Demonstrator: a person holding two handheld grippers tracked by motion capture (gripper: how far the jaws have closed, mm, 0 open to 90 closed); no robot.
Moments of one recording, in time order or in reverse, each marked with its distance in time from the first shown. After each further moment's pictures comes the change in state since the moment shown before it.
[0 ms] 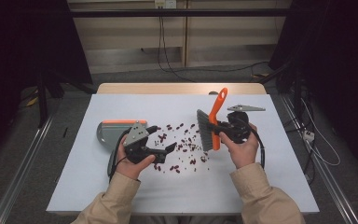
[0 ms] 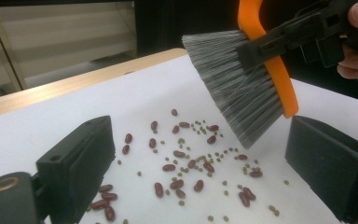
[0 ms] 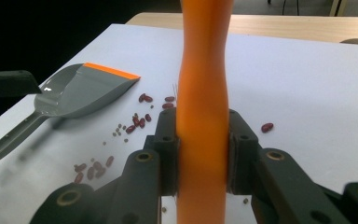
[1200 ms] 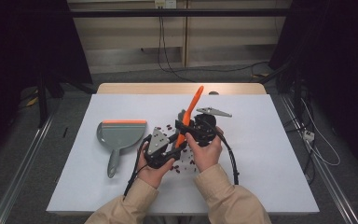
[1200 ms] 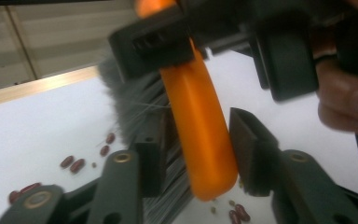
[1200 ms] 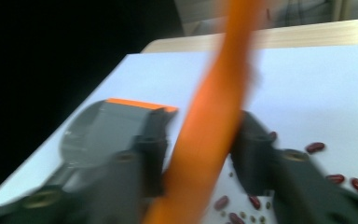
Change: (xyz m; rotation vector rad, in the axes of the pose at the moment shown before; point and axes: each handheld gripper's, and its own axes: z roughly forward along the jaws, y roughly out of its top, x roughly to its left) left arm -0.039 -0.017 0.045 -0.002 0.048 -0.017; right arm 0.072 0.000 0.057 -0.114 -0.013 0.112
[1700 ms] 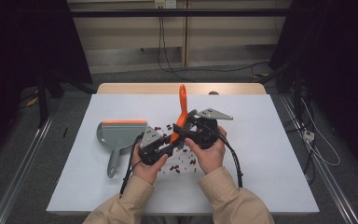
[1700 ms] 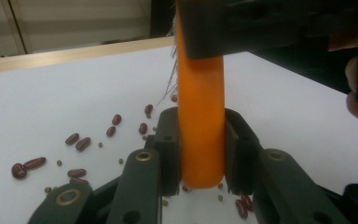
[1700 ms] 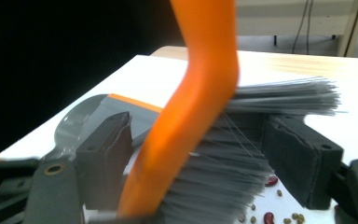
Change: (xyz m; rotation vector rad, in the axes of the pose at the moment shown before) left arm 0.018 -0.003 -0.005 0.020 0.022 -0.088; right arm -0.003 -0.006 -0.004 -0.050 0.027 -0.160
